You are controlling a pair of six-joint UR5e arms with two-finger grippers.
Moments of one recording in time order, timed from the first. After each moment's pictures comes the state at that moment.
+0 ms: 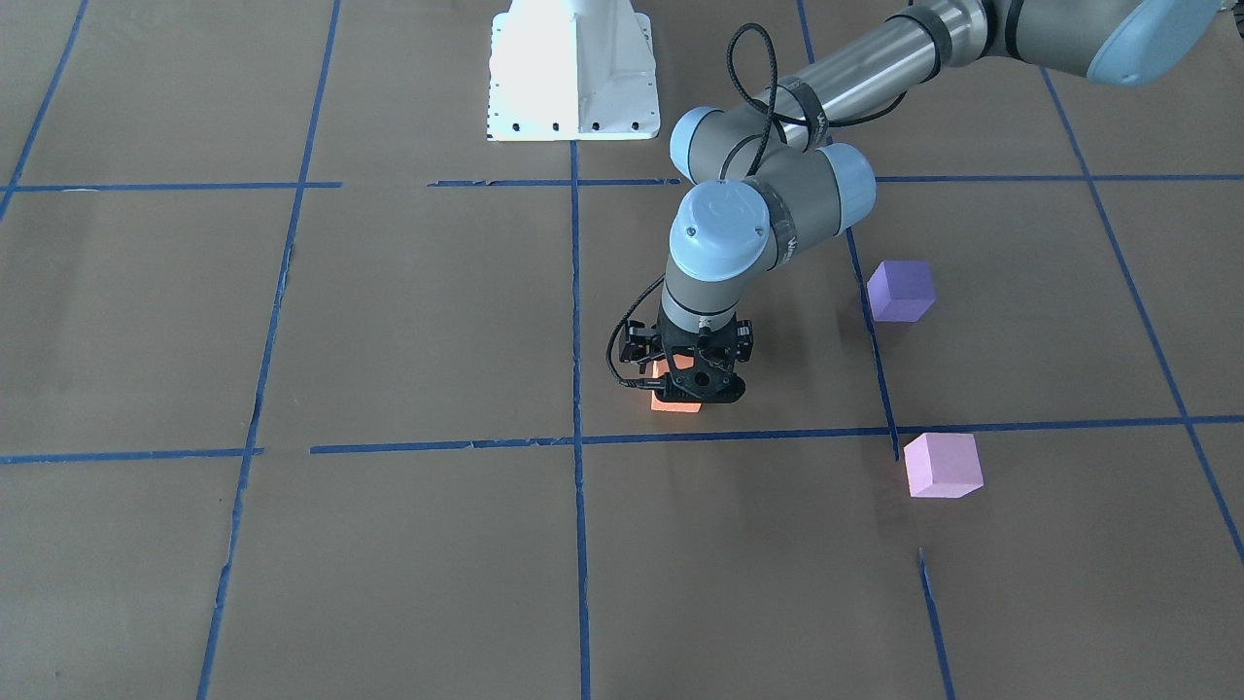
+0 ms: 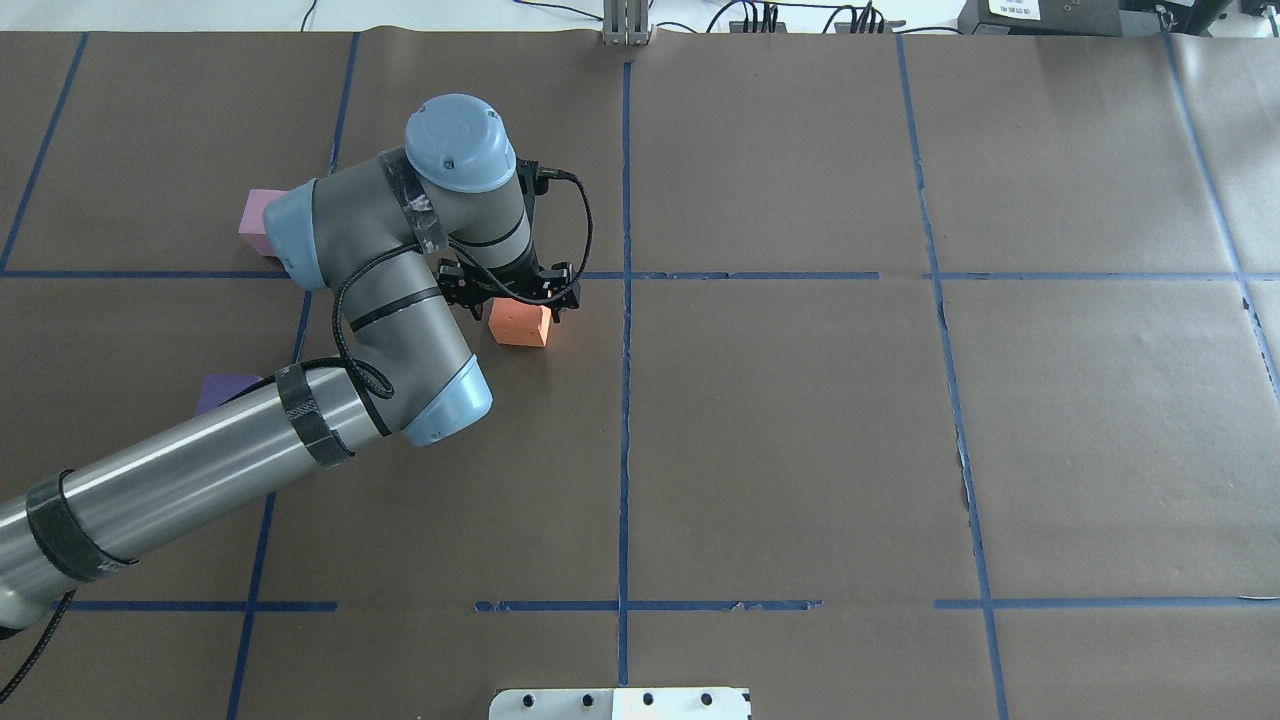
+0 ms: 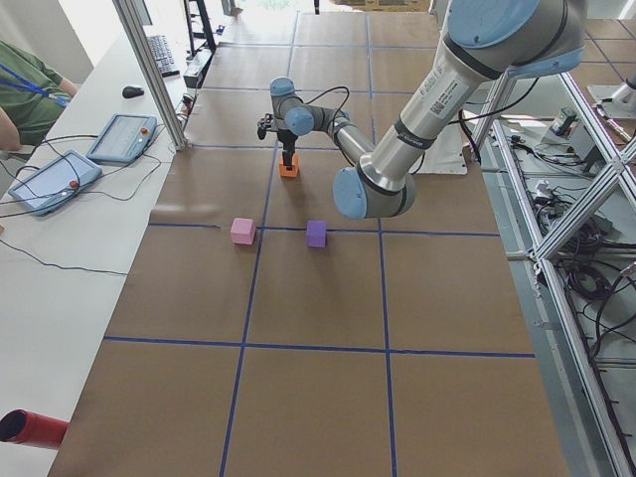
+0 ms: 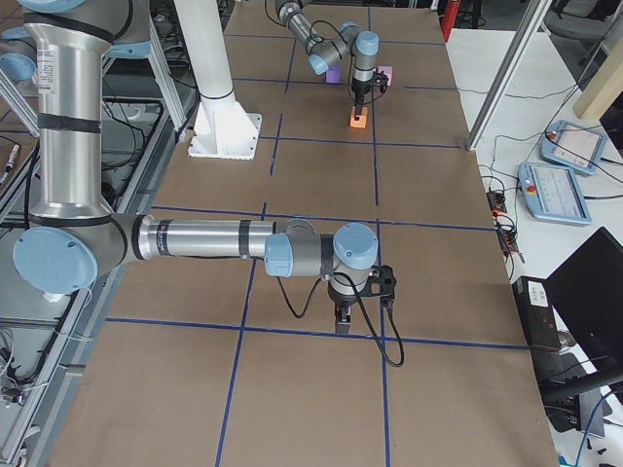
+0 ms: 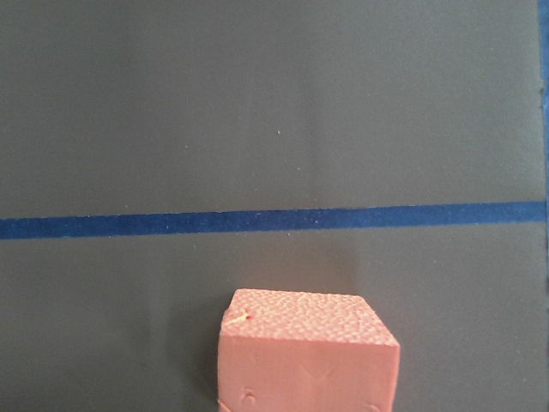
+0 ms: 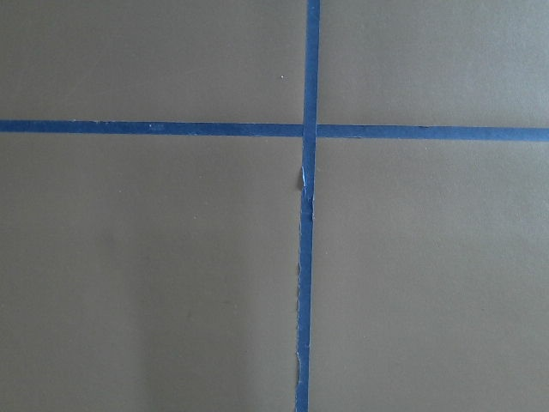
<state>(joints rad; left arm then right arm) -0.66 -2.38 -1.35 -1.67 -2.03 -1.03 1.51 -1.64 1.67 -1.56 2.37 0.05</state>
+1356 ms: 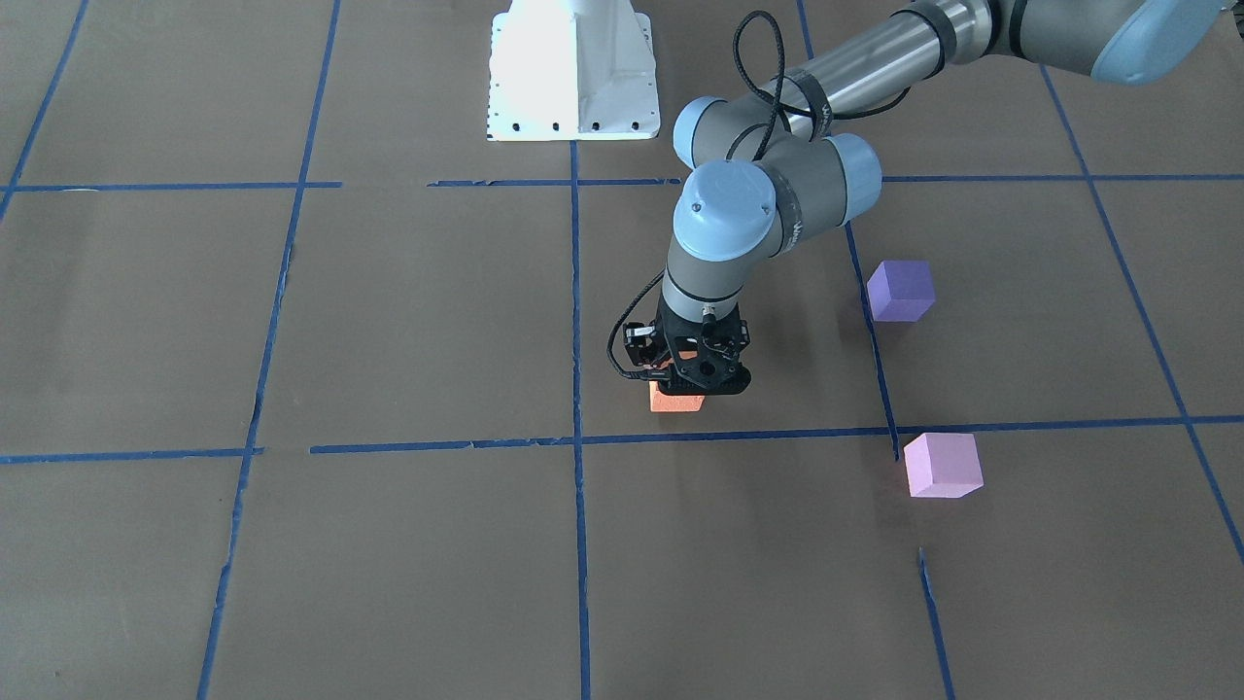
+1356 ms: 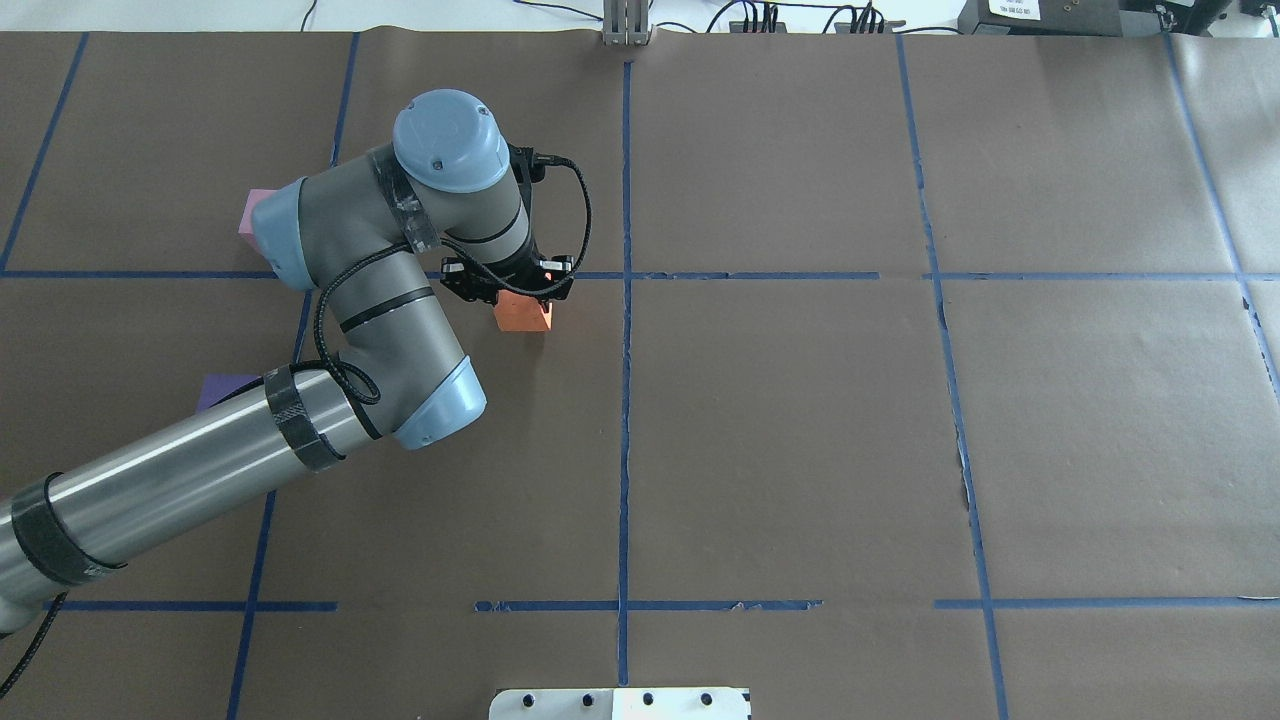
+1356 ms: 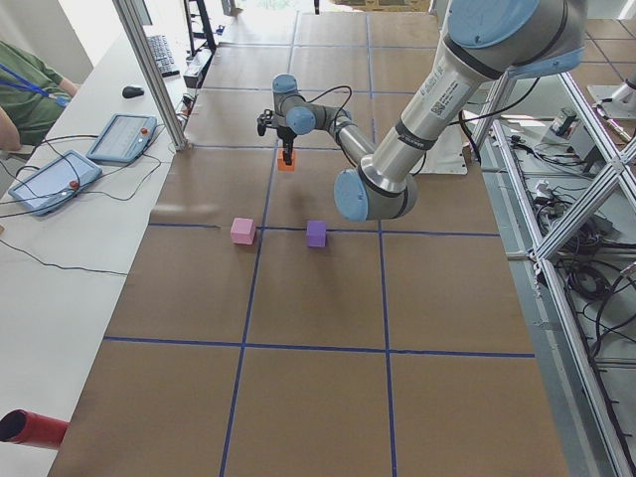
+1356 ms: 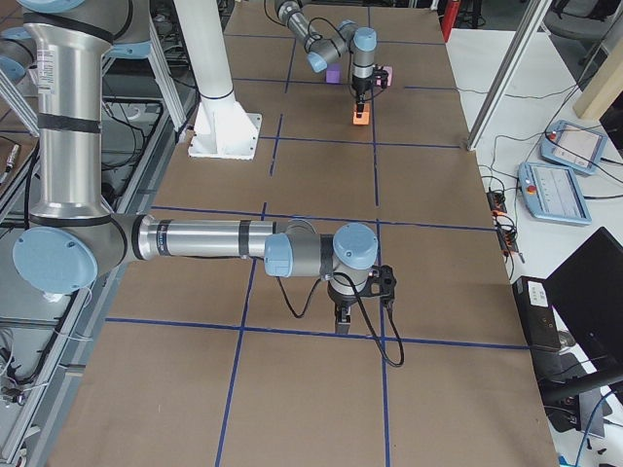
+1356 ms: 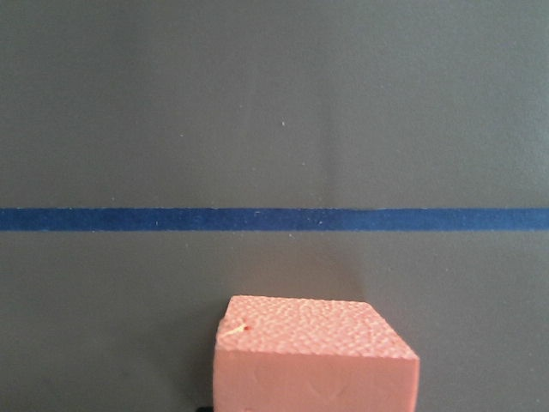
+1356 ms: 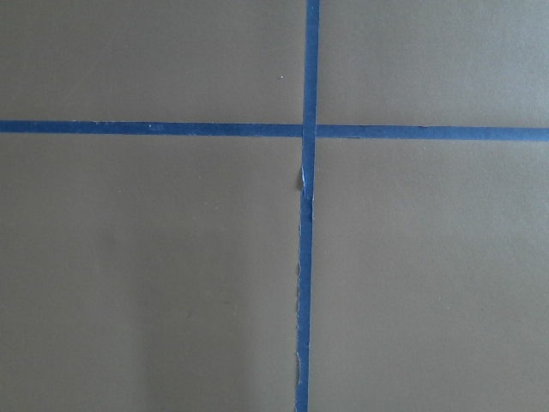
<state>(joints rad) -0.67 -2.36 -1.43 -1.66 -1.99 -1.09 1.52 -1.64 1.67 -1.56 2.37 0.05</state>
